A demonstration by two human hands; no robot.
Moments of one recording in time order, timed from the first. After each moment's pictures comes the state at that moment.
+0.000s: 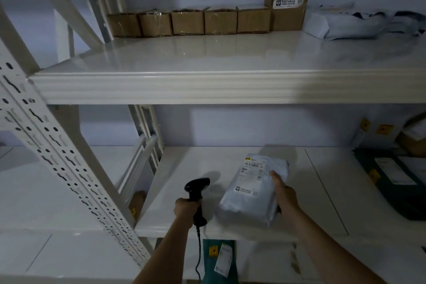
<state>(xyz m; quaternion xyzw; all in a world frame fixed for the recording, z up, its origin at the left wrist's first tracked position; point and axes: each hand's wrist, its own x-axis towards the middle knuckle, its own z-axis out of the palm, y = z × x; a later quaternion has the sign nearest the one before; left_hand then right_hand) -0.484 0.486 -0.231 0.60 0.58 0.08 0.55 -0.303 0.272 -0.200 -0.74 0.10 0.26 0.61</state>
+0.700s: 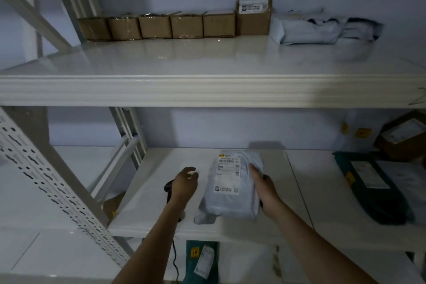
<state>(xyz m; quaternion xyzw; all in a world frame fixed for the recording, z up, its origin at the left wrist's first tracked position) -0.415 0.428 -0.157 0.77 0.44 0.15 0.43 -0.277 0.239 -0.159 -0.71 -0.01 0.32 0.63</state>
